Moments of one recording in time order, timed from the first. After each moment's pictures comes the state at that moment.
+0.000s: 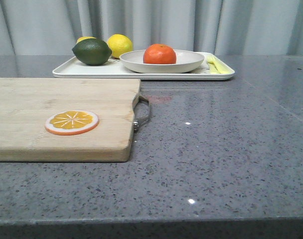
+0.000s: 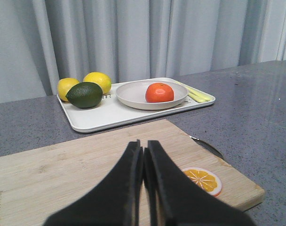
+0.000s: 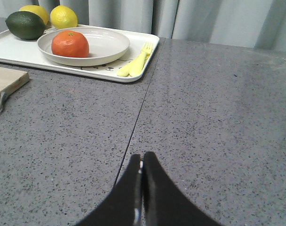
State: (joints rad) left arm -0.45 0.05 -0.27 -0.12 0.30 0.04; right arm 0.11 0.26 -0.25 0.29 0.27 -0.29
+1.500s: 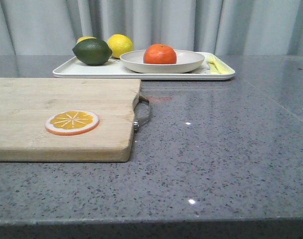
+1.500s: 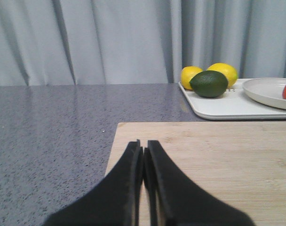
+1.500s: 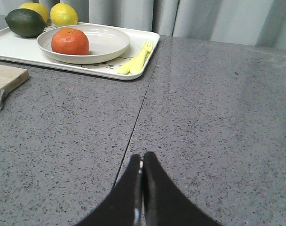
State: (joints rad) left arm 0.00 0.04 -0.06 -0.08 0.08 0.01; right arm 0.11 0.26 -0.24 0.29 0.27 -0.29
